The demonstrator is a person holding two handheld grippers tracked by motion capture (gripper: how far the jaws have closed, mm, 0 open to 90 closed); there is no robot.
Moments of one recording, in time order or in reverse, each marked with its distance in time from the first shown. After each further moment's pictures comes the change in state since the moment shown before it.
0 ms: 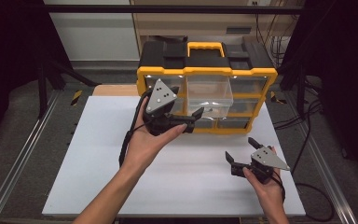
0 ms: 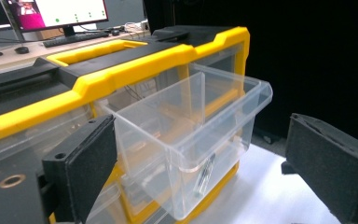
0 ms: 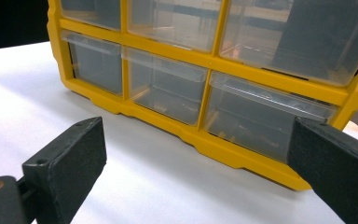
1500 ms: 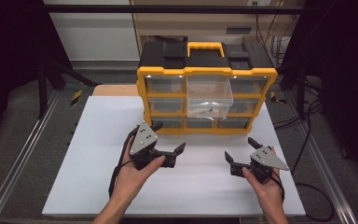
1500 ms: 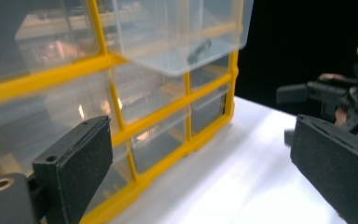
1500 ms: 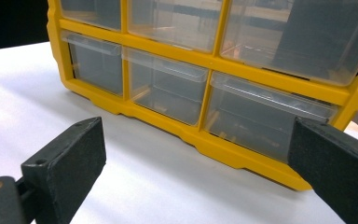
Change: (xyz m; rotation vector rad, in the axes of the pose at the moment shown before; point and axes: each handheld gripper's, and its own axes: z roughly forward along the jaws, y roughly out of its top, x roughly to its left) left arm -0.004 -0.106 -0.033 0.028 -0.011 -0.040; right arm 0.002 0.000 0.001 0.000 -0.003 0.002
